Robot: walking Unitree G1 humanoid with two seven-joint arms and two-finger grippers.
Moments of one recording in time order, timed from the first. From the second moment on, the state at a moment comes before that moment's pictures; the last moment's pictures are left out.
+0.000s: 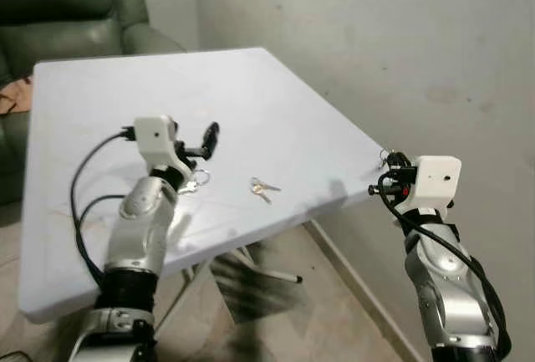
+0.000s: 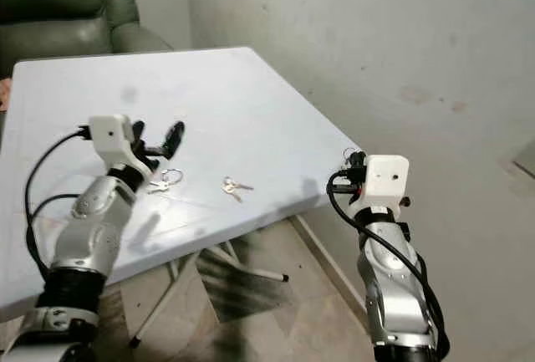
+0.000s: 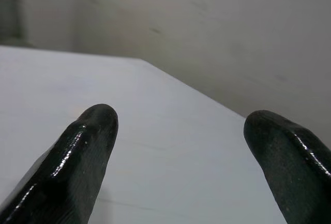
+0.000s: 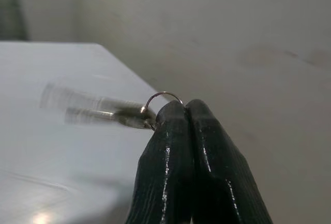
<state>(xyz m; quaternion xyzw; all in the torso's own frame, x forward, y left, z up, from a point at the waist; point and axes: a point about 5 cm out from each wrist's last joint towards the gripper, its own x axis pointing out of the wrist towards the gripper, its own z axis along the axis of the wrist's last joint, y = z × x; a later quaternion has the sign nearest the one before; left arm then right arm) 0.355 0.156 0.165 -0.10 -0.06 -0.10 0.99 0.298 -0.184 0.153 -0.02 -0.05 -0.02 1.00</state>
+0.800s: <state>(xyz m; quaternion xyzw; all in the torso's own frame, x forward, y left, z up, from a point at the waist) 0.358 0.129 0.161 -0.08 -0.04 -0.13 0.99 0.294 -0.196 0.147 -0.02 -0.04 -0.05 1.00</state>
